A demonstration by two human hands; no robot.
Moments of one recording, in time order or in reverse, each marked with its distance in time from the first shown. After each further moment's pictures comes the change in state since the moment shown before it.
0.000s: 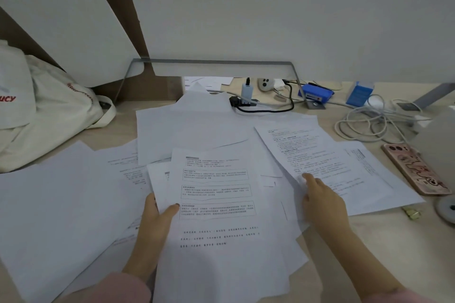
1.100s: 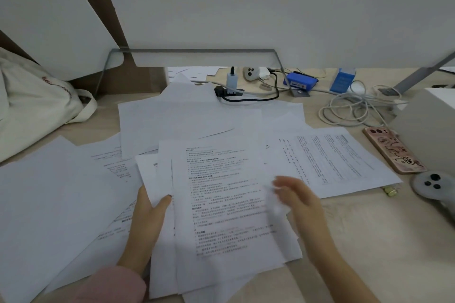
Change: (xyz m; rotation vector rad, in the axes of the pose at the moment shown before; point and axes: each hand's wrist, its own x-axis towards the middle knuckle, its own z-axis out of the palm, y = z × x) left_hand -0.008 -0.008 0.010 0.116 -0.018 0.105; right_hand -0.069 -0.026 -0.029 1.250 -0.070 0.222
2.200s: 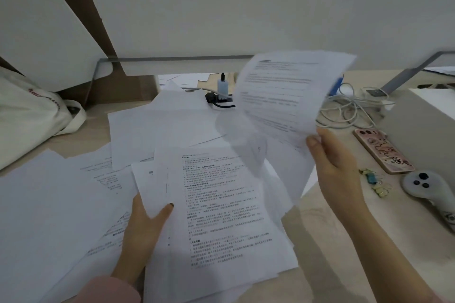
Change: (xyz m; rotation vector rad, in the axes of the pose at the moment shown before) left_hand 0.008 -0.008 0.003 0.132 -0.024 0.034; right_hand 0.031 -0.066 -0.037 -0.196 0.122 -0.492
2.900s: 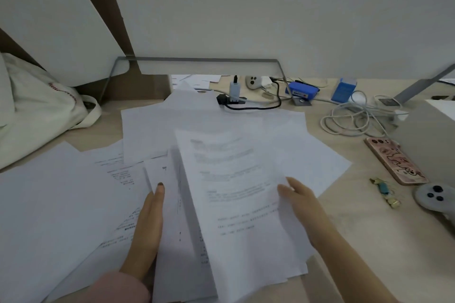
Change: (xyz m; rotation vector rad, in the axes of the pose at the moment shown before) left_hand -0.008 0.016 -0.004 -0.282 -0.035 -0.110; right_hand -0.028 0.036 0.045 0.119 -0.294 0.661
